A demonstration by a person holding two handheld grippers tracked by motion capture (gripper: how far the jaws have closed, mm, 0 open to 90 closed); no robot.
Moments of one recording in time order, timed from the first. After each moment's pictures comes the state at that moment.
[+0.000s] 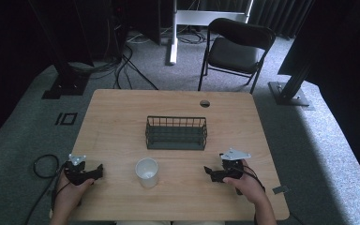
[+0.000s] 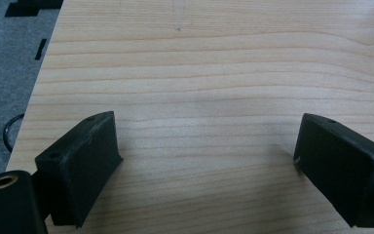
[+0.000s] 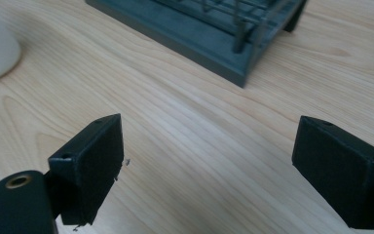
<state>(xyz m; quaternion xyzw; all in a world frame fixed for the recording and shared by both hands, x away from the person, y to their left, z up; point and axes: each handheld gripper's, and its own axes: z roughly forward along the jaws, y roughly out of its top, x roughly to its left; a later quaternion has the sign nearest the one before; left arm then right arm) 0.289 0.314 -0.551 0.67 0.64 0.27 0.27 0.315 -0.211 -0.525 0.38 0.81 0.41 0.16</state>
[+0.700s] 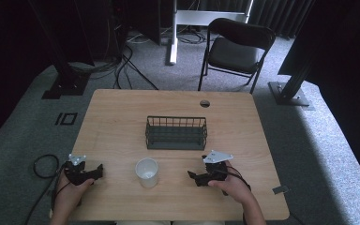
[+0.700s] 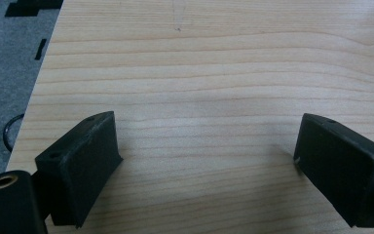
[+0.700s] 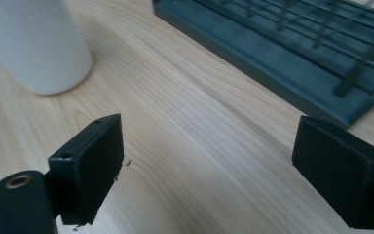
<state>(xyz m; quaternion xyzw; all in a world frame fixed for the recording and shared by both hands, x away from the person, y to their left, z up) 0.289 0.314 -0.551 0.67 0.64 0.27 0.27 0.309 -0.159 -0.522 0.32 0.83 0.43 0.13</state>
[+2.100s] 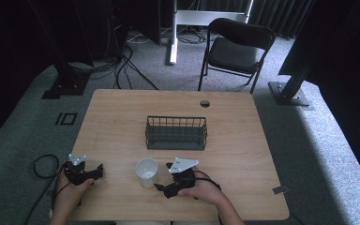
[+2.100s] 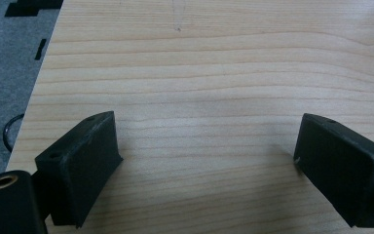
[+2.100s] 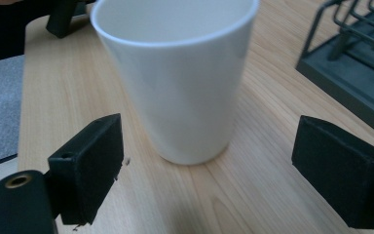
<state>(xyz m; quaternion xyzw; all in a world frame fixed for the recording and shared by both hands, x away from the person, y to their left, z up) 0.289 0.314 -0.551 0.67 0.64 0.27 0.27 0.289 -0.059 -0.521 0.21 0.85 0.47 0.07</state>
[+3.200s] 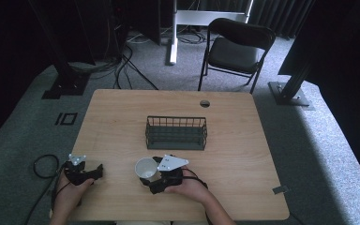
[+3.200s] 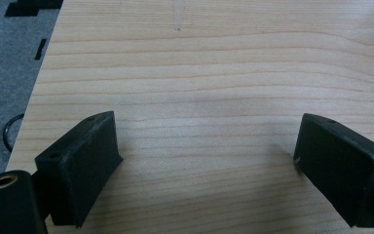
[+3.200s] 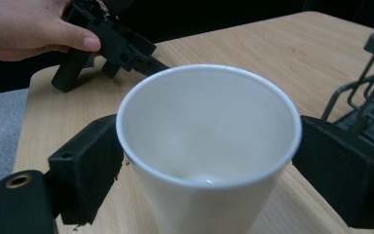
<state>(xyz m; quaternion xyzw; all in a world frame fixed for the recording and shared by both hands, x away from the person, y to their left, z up) 0.289 0.314 -0.551 0.67 0.64 0.26 0.27 0.293 -0.022 -0.514 0.19 0.81 0.54 0.10</state>
